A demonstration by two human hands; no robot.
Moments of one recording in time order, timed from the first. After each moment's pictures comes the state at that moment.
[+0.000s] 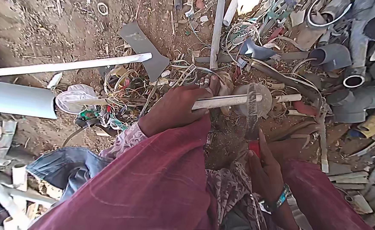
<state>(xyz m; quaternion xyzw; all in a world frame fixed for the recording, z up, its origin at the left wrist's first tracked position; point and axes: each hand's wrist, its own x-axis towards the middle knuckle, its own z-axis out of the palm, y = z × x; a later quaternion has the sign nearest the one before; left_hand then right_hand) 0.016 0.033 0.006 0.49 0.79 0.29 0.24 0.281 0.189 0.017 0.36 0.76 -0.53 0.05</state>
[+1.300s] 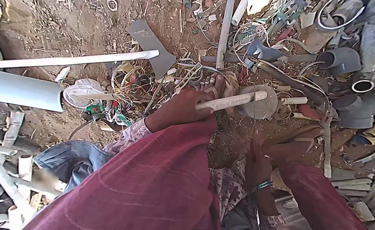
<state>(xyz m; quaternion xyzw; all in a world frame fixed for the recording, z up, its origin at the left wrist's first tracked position) 0.018 0.029 0.008 0.39 0.79 0.29 0.38 0.279 0.167 -0.002 0.37 0.87 -0.31 0.09</state>
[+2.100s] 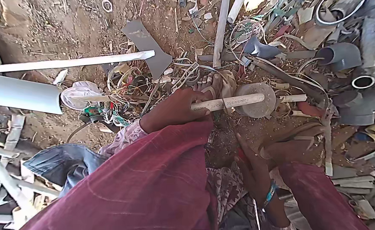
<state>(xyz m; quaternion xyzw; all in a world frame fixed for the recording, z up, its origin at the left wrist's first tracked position) 0.014 0.032 0.012 0.37 0.78 0.28 0.42 0.286 0.184 0.002 0.24 0.85 -0.47 0.05</state>
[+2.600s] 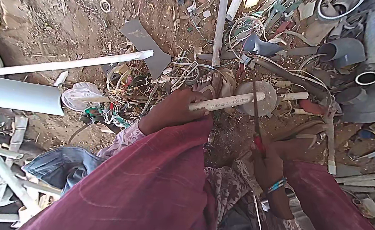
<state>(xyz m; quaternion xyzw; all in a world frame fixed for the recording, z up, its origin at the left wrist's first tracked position) 0.017 0.029 0.009 0.39 0.79 0.27 0.39 0.274 0.193 0.009 0.38 0.83 -0.38 0.09</state>
